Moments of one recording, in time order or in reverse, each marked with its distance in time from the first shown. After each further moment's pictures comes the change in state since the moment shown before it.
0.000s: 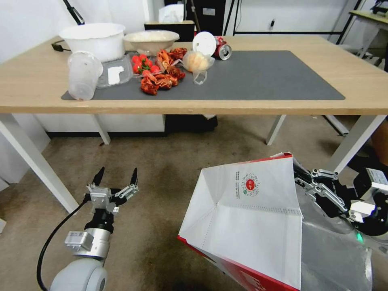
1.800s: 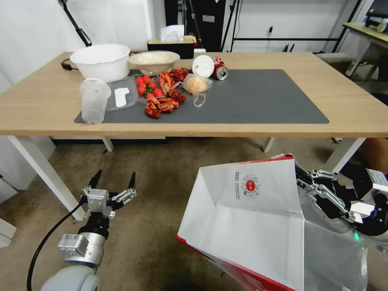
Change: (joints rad) left arm 0.052 -0.017 -0.019 -0.064 0.024 0.051 0.017; right arm 0.025 0.021 -0.015 -0.007 0.004 -0.011 -0.036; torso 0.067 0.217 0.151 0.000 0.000
